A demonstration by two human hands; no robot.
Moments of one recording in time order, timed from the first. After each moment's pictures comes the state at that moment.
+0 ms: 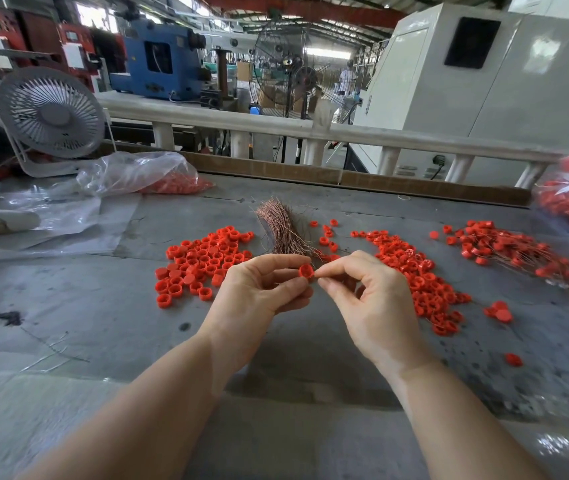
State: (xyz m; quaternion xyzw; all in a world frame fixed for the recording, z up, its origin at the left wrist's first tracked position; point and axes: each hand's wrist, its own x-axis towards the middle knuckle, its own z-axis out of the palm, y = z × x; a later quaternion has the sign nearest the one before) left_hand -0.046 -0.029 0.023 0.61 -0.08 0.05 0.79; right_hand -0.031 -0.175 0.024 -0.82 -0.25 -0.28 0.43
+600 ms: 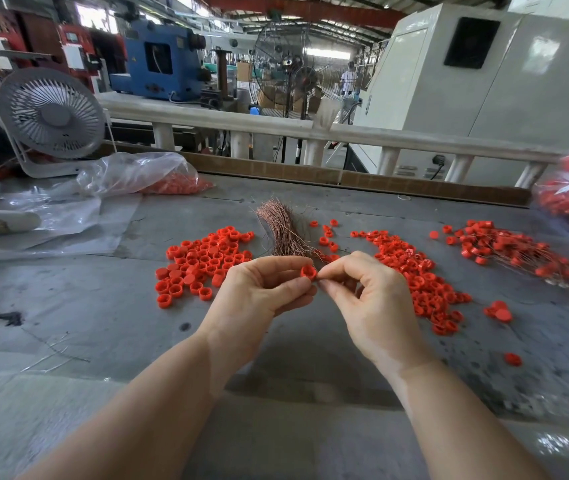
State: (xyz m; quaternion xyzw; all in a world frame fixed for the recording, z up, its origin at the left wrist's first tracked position) left_hand -0.046 -0.031 0.024 0.58 -0.07 0.04 0.81; right_hand -0.031 -0.175 0.022 -0.82 -0.24 -0.28 0.43
